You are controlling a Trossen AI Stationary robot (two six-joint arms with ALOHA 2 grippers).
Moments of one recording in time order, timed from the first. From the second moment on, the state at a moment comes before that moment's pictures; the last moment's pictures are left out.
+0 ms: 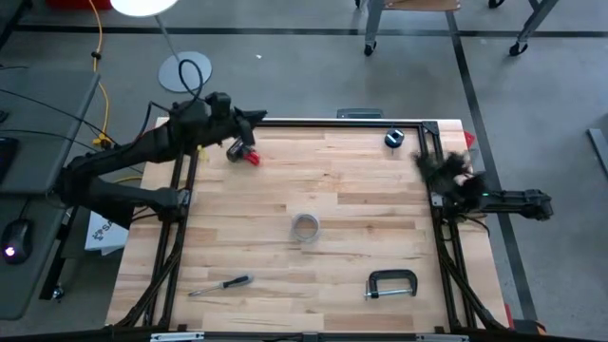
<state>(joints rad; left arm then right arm) 0.40 1.05 1.08 -0.17 -0.19 -0.52 -0.01 0.09 0.01 0.84 0.45 0.42</state>
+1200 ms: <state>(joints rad) 0.85 1.26 1.07 0.10 0.73 -0.67 -0.85 1.67 1.38 -1.16 0.16 0.38</state>
